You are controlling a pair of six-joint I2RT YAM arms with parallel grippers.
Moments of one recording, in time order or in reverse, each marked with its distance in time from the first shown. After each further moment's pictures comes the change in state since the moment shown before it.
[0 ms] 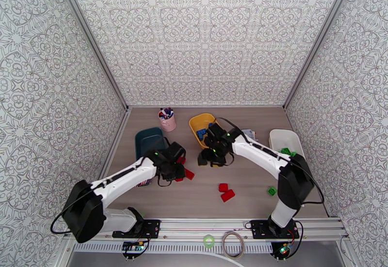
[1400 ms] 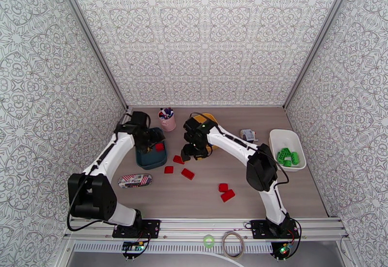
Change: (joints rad) left arm 0.455 0.166 0.320 -0.044 0.092 0.149; right arm 0.081 0.306 0.385 -0.228 0.118 -0.144
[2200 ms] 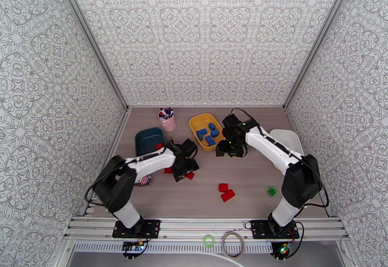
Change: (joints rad) left arm -0.537 0.258 -0.150 0.154 -0.051 -0.485; right arm -0.290 -0.409 -0.454 0.045 0.106 -0.023
